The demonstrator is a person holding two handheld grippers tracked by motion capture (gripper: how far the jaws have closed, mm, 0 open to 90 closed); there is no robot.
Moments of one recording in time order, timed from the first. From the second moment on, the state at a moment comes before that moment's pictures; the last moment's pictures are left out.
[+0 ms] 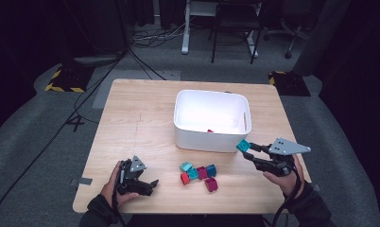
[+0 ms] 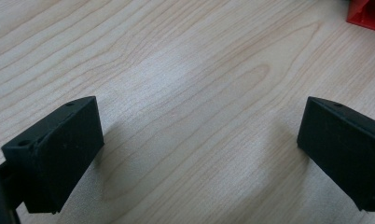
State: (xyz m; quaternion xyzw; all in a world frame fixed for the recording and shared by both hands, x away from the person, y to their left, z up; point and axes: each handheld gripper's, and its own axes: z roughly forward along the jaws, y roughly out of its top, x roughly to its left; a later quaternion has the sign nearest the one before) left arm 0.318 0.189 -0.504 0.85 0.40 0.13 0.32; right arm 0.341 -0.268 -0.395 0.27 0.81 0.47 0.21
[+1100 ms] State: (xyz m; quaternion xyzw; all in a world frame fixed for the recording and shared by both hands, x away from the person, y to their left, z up) left arm 0.318 0.189 -0.504 0.85 0.40 0.13 0.32; right arm 0.363 -0.260 -0.353 0.27 0.79 0.49 0.24
